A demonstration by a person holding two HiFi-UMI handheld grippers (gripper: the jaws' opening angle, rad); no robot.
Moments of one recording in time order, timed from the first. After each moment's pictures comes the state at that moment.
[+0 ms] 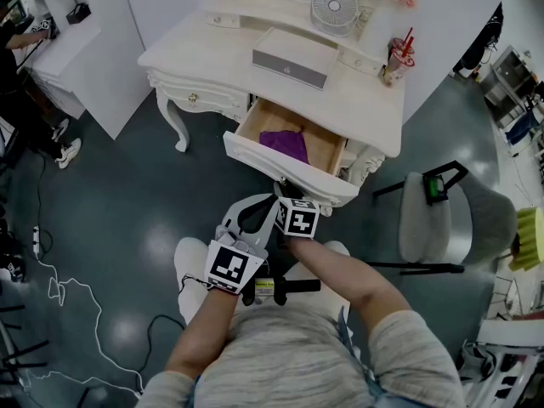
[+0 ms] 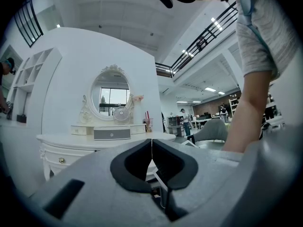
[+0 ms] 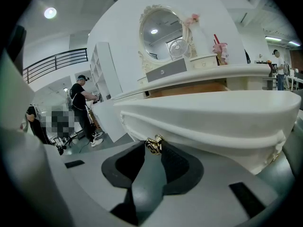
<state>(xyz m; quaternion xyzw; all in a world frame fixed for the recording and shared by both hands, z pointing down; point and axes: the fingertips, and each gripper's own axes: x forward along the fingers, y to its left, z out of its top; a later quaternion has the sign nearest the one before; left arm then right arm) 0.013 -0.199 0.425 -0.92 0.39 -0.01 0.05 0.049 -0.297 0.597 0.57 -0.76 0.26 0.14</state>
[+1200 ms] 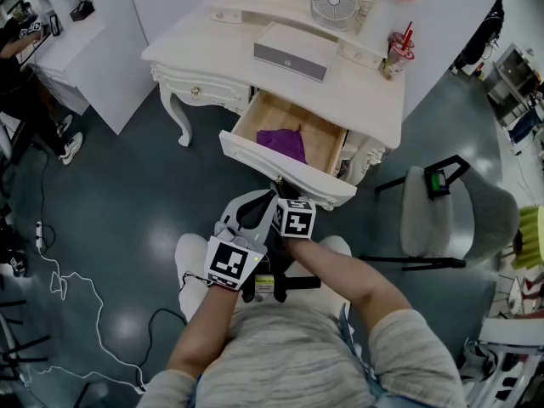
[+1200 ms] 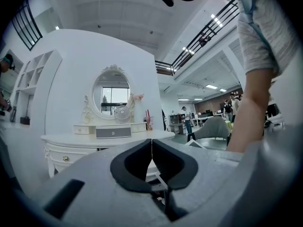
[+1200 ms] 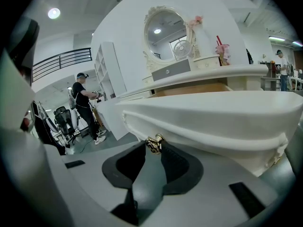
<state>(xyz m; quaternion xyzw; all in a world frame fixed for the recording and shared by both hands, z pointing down) 0.012 -0.180 0.429 -0.92 0.40 -0.03 0.05 0.037 -0.267 0.597 0.56 -0.78 0.26 0.14</state>
